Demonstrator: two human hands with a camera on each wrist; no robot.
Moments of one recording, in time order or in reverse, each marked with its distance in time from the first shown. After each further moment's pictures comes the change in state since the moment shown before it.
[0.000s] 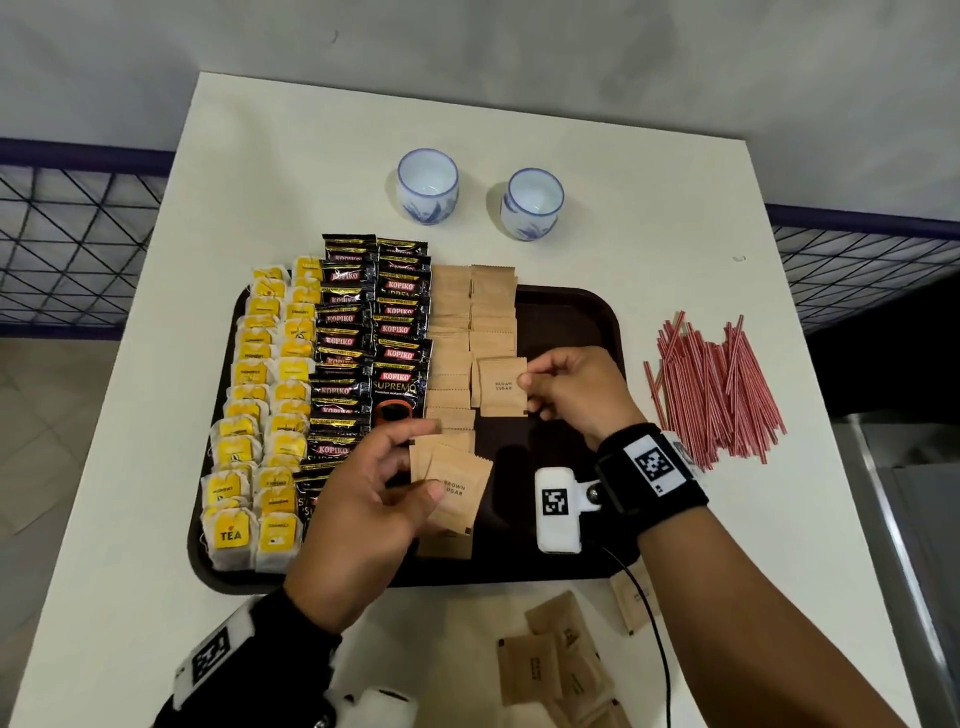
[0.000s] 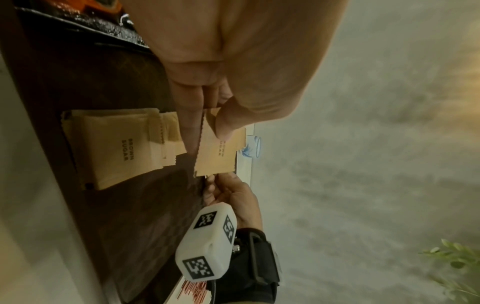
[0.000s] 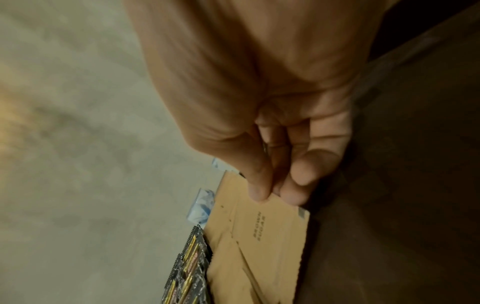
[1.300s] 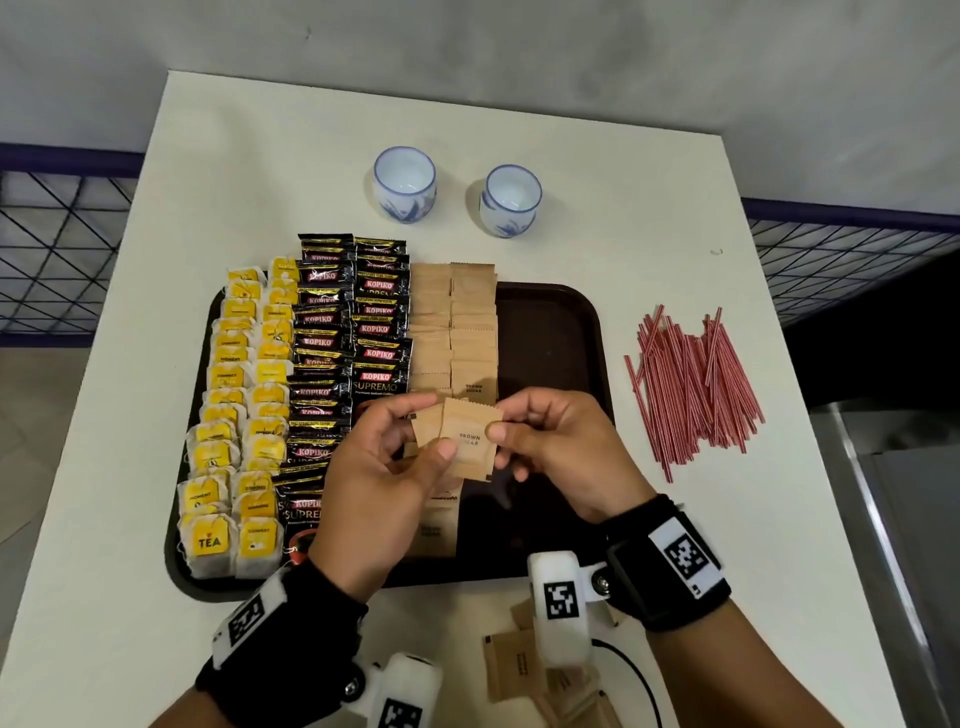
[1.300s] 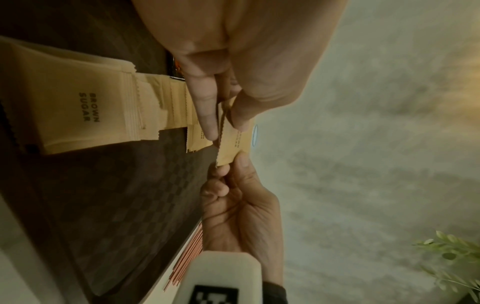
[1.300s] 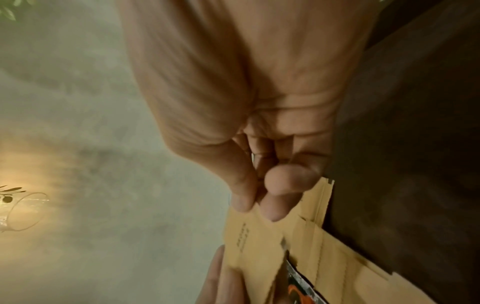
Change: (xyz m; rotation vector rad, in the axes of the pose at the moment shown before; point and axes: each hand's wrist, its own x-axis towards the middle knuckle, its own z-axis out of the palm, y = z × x) left_hand 0.016 0.006 0.027 -0.093 0.097 0.095; right_hand -0.071 0.003 0.004 0.306 -0.188 -0.095
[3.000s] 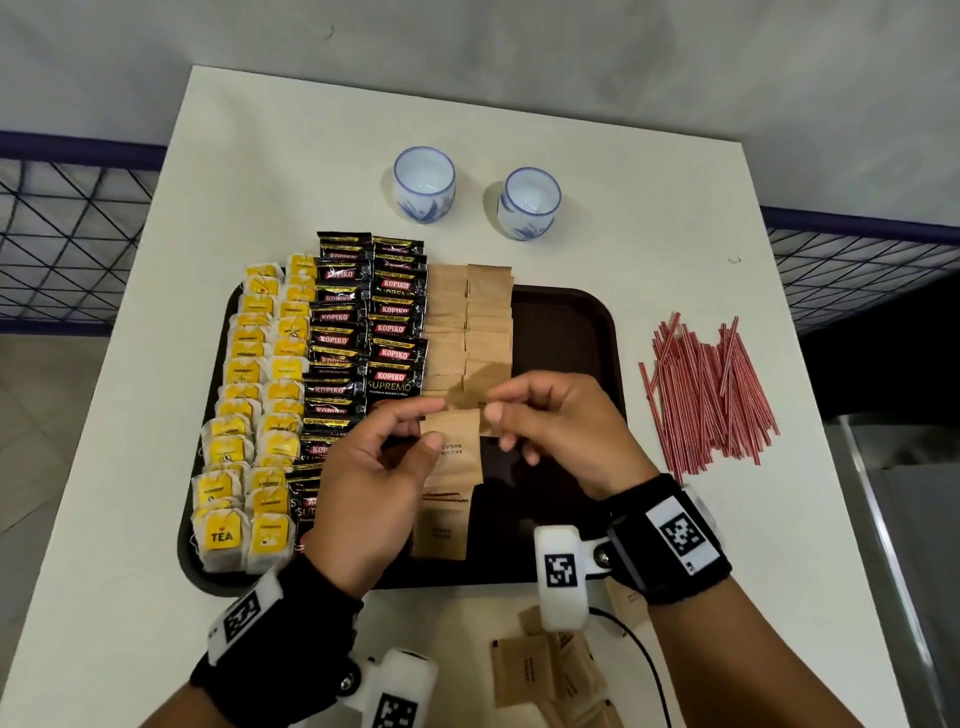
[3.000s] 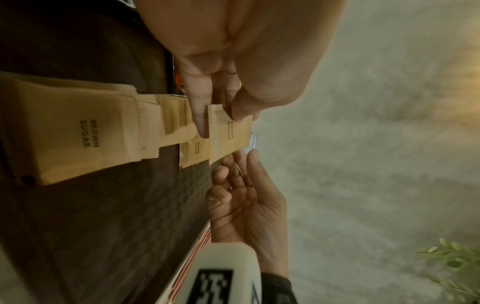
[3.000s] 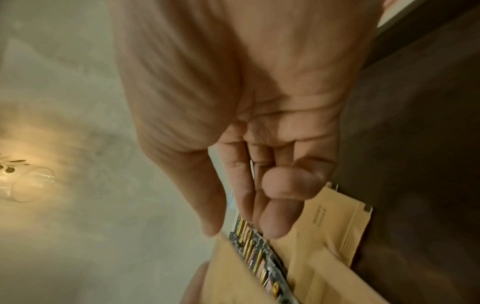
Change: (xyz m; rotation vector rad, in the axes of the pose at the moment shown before) left_hand 0.006 0.000 -0.013 0.102 0.051 0.070; right_hand 0.018 -0.013 0.005 -0.122 -0.023 -0.013
